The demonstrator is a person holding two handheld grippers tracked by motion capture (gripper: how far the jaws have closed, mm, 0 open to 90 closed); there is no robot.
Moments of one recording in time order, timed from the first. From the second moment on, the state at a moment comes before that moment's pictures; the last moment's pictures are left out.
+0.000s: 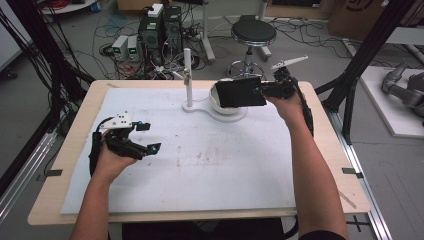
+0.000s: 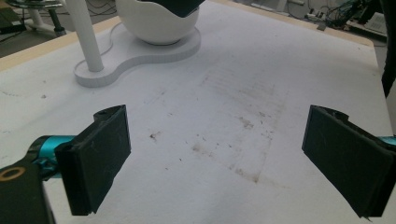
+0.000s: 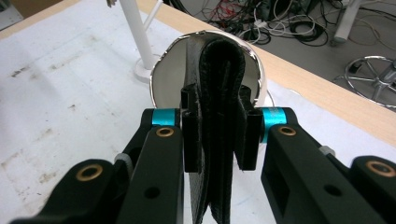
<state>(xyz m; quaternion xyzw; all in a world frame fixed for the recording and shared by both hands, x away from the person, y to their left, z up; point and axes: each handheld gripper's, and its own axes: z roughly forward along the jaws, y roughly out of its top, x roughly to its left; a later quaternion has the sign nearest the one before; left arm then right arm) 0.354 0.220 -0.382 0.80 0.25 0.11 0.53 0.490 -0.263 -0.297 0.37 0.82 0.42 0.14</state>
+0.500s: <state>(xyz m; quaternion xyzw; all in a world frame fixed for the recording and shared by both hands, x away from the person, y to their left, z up) 0.354 0.217 -0.381 0.80 0.25 0.11 0.54 0.504 -0.257 -0.282 0.38 0.84 0.37 0.13</state>
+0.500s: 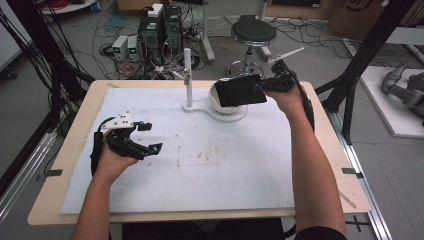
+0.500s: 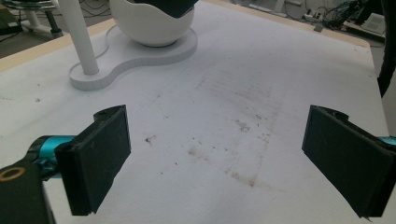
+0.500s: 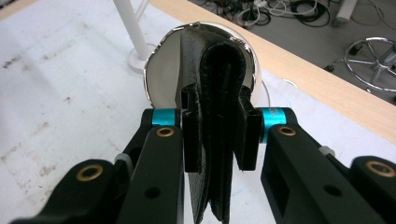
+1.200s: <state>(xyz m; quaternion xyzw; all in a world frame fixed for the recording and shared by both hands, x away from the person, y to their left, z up) 0.353 0.214 -0.380 0.80 0.25 0.11 0.54 0.516 -0.224 -0.264 0.36 0.87 0.31 0.14</state>
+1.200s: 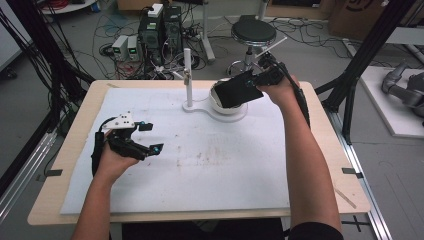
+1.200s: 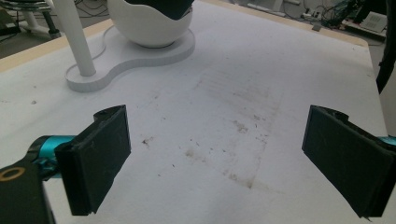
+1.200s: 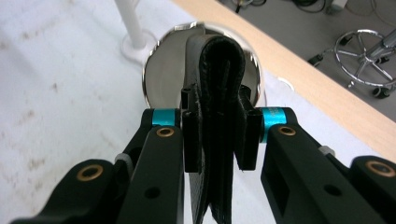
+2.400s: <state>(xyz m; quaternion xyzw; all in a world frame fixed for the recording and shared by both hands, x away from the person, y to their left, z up) 0.352 0.220 -0.380 0.79 0.26 0.12 0.54 0.511 -0.260 -0.283 0.44 0.79 0.35 0.23</state>
